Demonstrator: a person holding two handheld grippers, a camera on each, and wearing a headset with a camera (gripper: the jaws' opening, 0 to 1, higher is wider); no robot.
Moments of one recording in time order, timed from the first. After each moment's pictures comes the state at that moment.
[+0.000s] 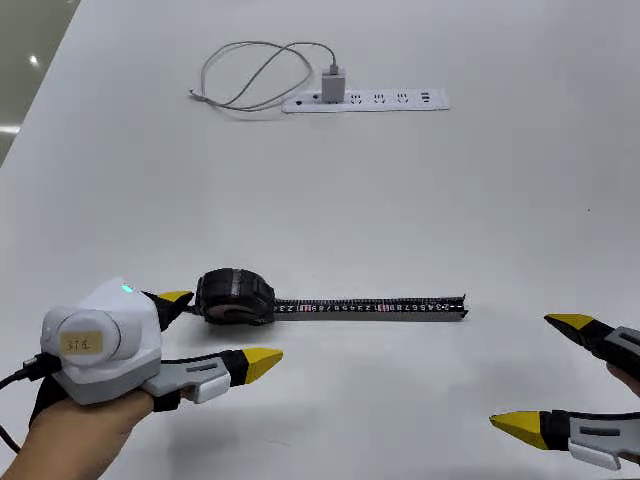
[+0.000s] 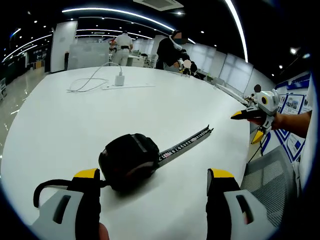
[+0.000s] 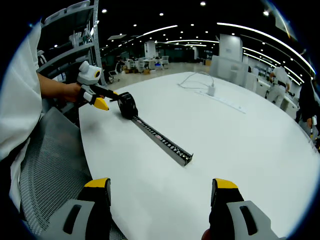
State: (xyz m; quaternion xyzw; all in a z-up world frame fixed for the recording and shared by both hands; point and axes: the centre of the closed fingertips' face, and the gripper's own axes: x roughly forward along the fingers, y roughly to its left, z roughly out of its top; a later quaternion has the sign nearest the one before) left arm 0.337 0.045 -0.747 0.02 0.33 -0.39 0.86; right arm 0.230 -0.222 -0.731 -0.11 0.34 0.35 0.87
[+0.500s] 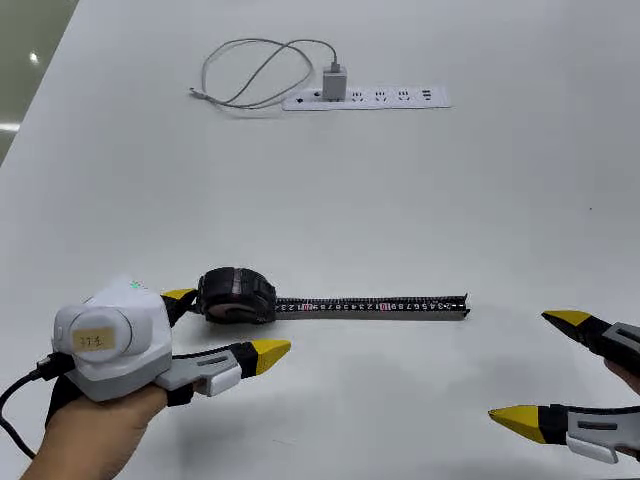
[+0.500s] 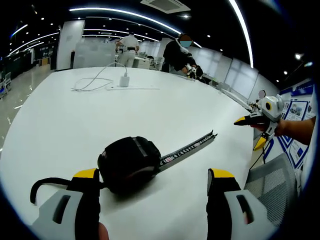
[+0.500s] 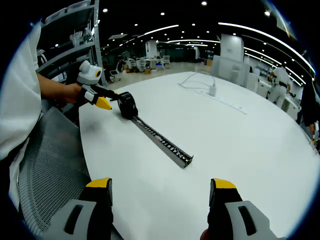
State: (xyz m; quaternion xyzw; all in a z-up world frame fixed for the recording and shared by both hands) left arm 0.343 0.041 -0.750 0.00 0.32 -0.37 0.87; right arm 0.236 -0.221 -0.732 -0.11 0.34 0.35 0.86
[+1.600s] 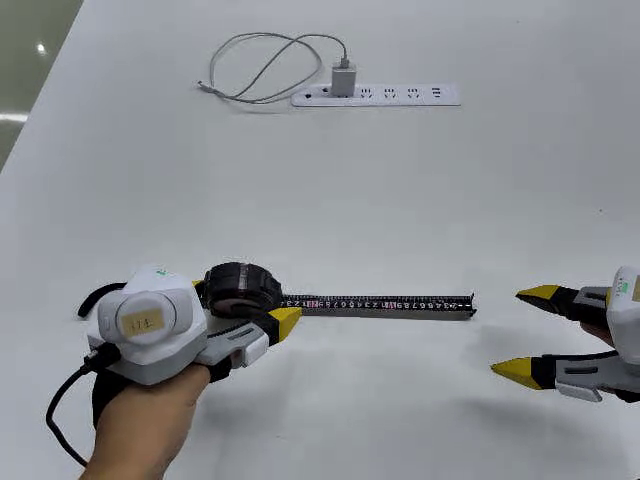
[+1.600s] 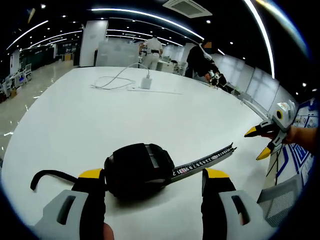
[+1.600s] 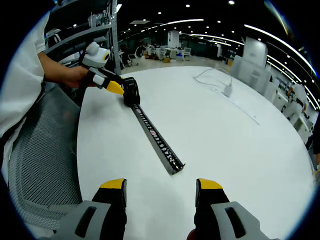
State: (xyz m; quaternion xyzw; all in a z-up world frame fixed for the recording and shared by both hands) left arm 0.364 0.043 -0.756 -0.02 0.33 -0.26 0.91; right arm 0.274 -0.226 -0.751 -0.19 0.36 0.41 0.81
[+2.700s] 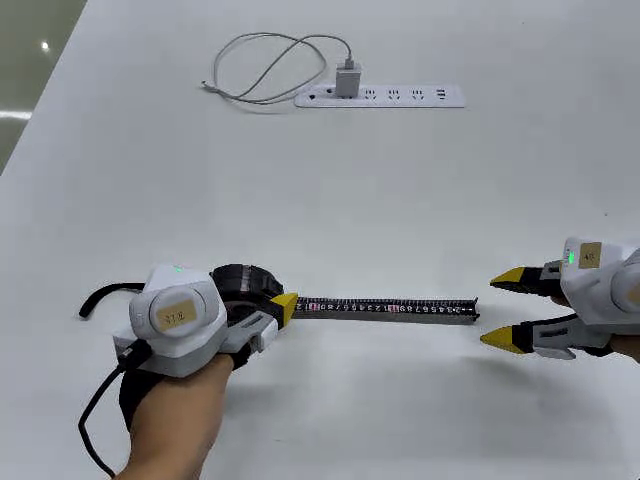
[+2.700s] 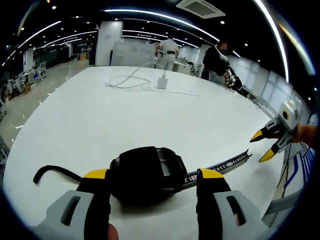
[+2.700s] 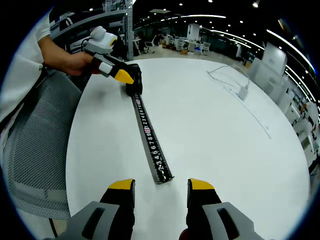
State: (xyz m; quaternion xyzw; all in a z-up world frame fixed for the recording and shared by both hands) left arm 0.379 0.047 -0.766 -0.02 0.33 -0.20 0.92; right arm 0.307 -0.219 -0.769 -0.25 0.37 0.46 0.77
